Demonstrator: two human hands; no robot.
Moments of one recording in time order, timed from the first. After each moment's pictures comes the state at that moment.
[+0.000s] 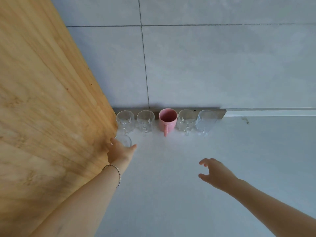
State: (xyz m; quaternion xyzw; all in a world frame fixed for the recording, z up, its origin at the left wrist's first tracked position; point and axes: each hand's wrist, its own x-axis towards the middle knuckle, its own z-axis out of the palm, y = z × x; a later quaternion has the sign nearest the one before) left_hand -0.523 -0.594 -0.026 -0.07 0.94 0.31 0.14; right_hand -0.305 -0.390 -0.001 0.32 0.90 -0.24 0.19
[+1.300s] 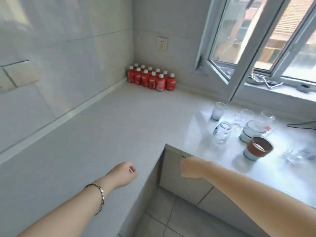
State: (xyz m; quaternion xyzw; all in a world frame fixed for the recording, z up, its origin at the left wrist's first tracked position) left_hand 0.107 -0.174 0.044 0.67 0.65 0.01 0.37; right_hand 0.356 -0.181 0.075 0.66 0.67 -0.28 0.21
